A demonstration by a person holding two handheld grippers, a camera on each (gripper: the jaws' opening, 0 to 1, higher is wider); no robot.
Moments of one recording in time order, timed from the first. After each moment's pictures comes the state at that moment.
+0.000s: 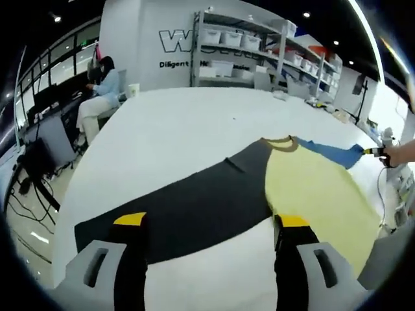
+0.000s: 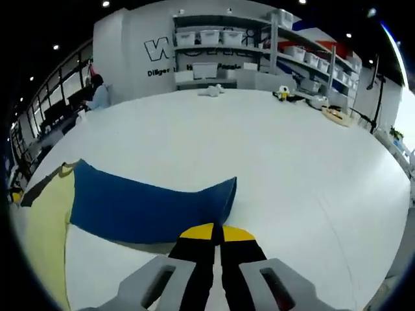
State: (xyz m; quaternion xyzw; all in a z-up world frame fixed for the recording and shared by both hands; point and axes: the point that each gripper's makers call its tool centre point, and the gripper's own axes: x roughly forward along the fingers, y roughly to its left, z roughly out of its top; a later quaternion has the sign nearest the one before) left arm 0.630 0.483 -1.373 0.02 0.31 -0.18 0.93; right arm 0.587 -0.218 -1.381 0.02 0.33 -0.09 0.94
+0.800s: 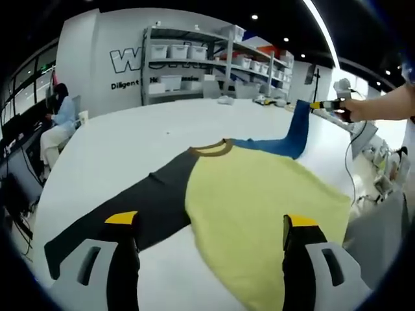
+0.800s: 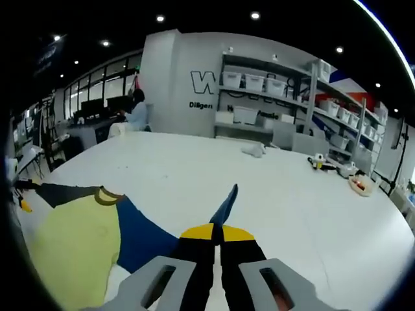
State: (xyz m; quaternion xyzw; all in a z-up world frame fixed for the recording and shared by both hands) left arm 0.581 0.397 -1.360 0.05 0.27 -0.31 0.91; right arm 0.645 -0.116 -1.266 -0.06 0.22 0.02 0.97
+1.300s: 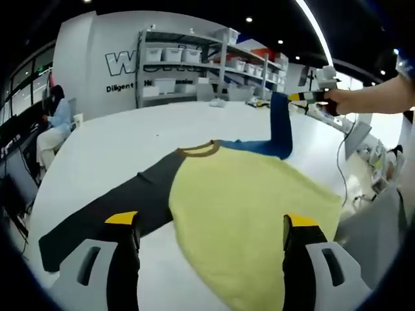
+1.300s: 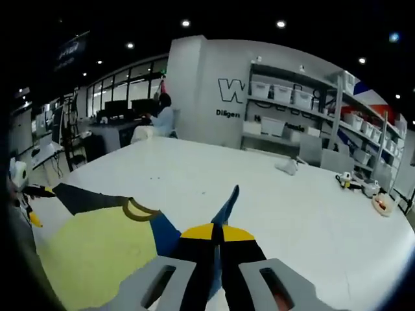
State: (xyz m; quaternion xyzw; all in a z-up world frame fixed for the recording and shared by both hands) left arm 0.558 0.382 -1.357 0.04 0.26 -0.32 0.91; right arm 0.678 -0.018 -1.254 -0.06 0.19 0.11 0.97
